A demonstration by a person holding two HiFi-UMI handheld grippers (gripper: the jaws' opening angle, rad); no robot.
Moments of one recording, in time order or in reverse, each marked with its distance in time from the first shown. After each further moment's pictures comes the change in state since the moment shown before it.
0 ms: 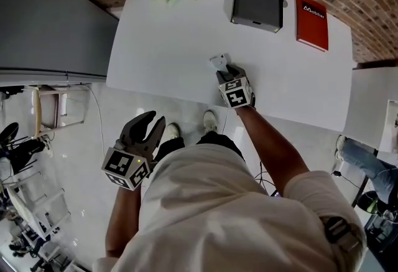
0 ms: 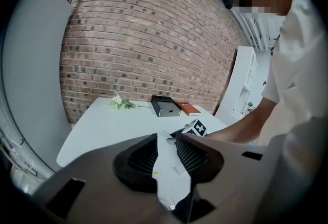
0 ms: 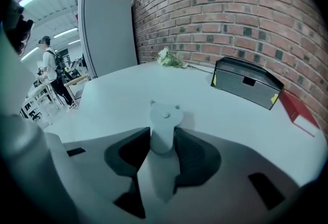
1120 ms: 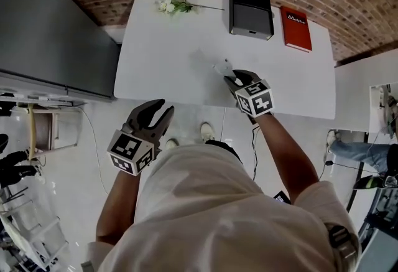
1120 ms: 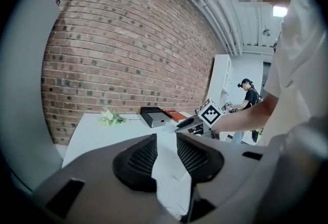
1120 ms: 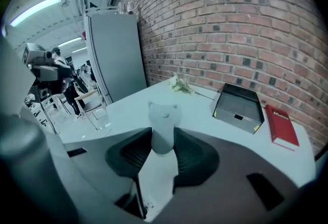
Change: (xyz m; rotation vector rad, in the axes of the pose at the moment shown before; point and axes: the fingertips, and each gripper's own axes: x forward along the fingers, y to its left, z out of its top) left arm -0.032 0.042 0.027 0.138 -0.100 -0.208; right arm -0.118 0.053 0.096 0.016 -0.077 0.026
